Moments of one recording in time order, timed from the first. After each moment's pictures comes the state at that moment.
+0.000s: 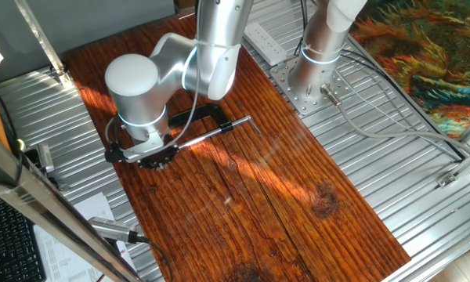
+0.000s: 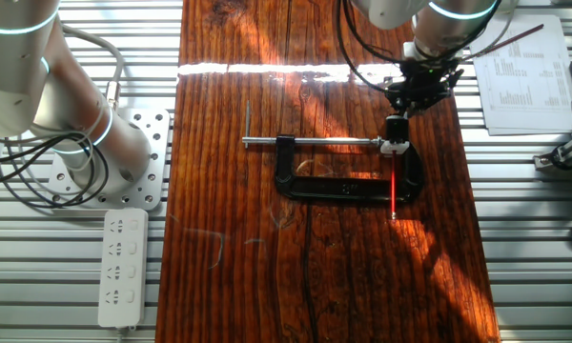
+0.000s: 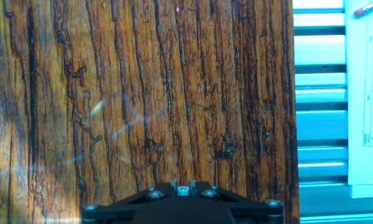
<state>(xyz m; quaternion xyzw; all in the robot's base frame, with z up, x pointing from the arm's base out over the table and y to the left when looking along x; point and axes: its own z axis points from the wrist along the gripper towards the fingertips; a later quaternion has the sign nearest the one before) 0.599 0.082 0.042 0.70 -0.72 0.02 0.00</state>
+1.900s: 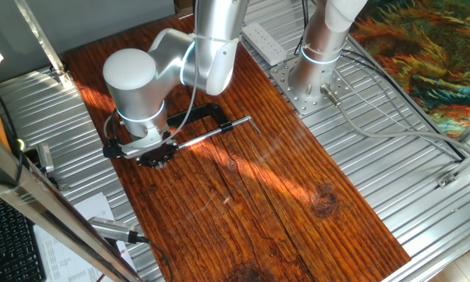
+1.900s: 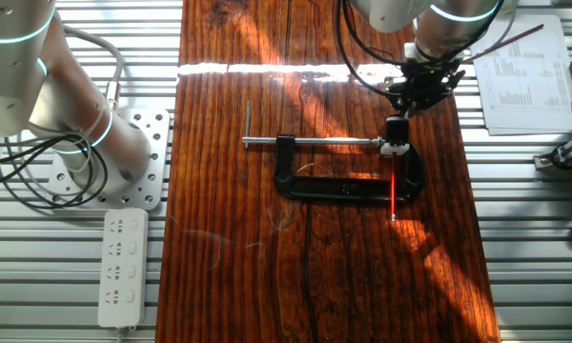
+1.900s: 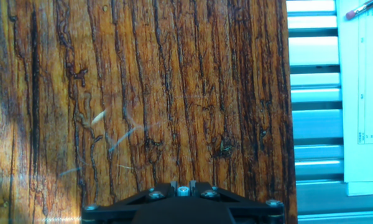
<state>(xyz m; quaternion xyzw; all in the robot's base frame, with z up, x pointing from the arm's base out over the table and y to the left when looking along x) 0.599 0.081 0.048 0.70 -0.71 0.02 0.00</state>
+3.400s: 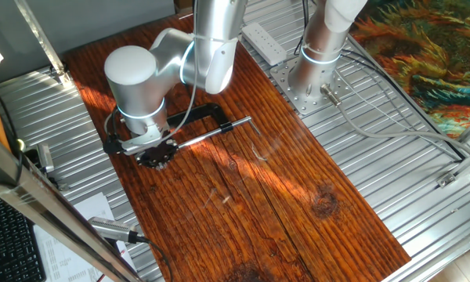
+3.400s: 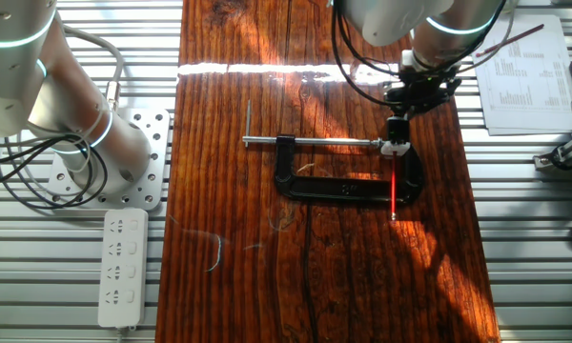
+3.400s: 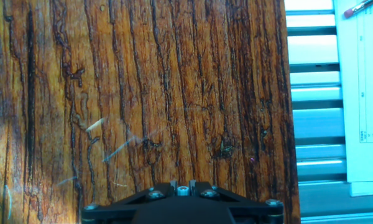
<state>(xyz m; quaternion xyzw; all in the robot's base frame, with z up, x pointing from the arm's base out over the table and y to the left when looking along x) 0.599 0.078 0.040 0.70 -0.72 0.01 -0.02</state>
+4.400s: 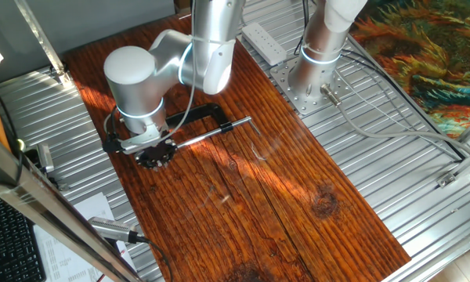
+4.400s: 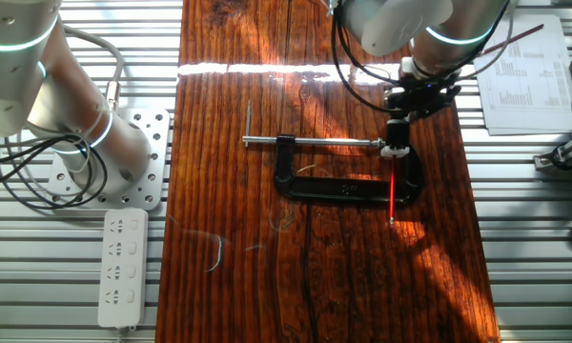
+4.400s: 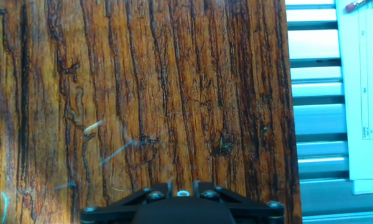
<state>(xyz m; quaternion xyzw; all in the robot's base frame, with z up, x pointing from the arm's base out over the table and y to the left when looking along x) 0.600 0.073 0.032 0.70 -0.72 0.00 -0.03</state>
